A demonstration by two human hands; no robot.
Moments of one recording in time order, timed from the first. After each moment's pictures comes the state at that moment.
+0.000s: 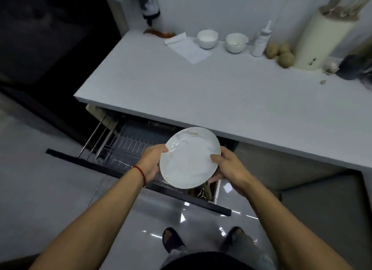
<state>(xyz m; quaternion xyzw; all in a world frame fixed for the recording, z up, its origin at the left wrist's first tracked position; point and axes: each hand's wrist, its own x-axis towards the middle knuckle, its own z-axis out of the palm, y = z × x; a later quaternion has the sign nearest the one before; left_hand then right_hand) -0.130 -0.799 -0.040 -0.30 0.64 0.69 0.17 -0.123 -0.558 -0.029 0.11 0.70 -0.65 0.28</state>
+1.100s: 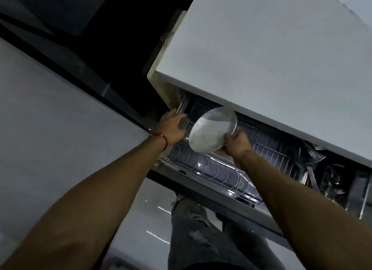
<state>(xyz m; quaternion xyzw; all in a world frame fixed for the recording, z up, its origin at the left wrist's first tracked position) -0.312 -1.231 -0.208 -0.16 0.89 0.35 0.26 -0.315 -1.007 -0.215 0.30 0.70 -0.57 0.29</state>
